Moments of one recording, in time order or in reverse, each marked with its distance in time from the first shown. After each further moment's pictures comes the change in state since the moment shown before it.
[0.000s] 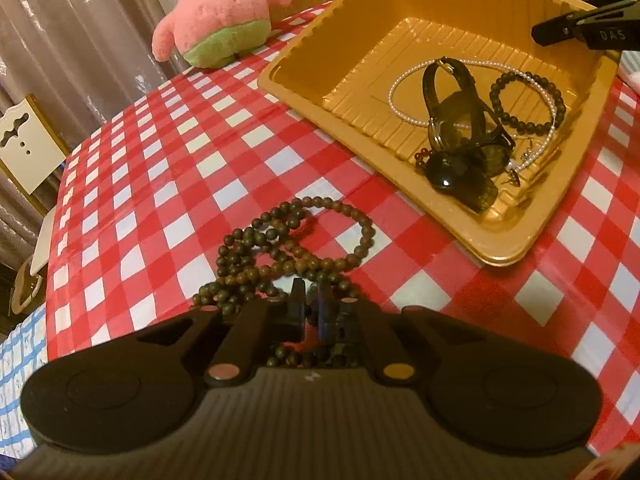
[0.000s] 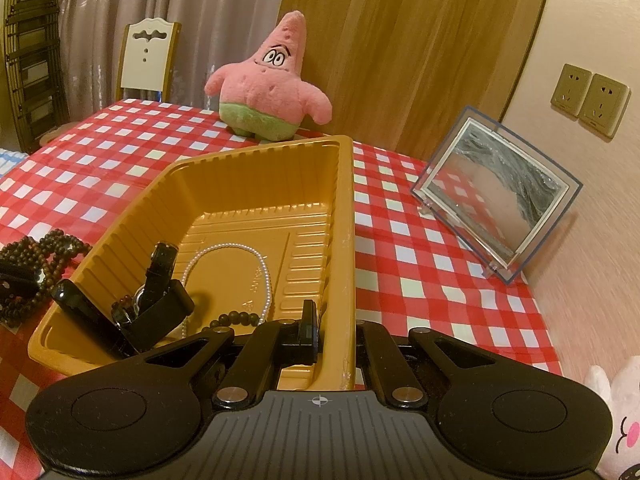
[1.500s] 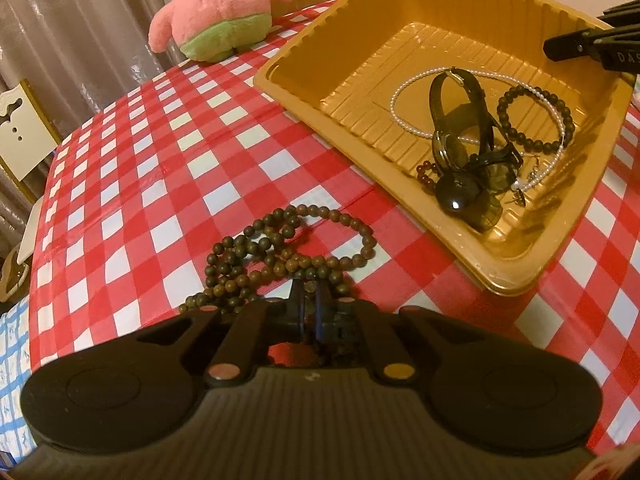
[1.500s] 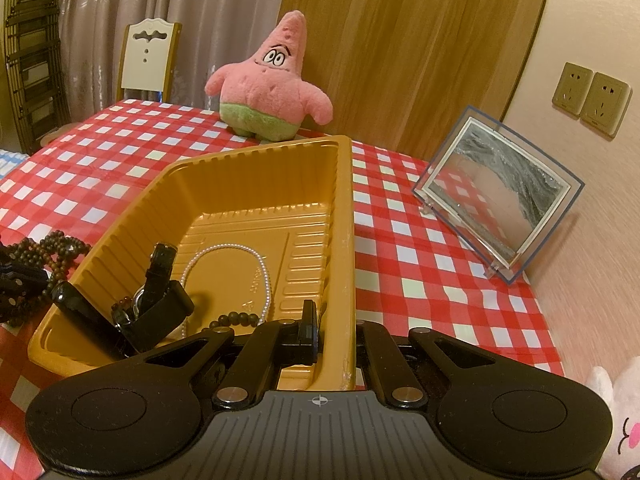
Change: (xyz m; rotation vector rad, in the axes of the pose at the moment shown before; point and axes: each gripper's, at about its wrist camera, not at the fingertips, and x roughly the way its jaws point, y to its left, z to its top) left arm 0.010 0.004 0.008 -0.047 0.006 -0.037; right arm 0.000 0.001 -0.001 -0.002 0.000 0.002
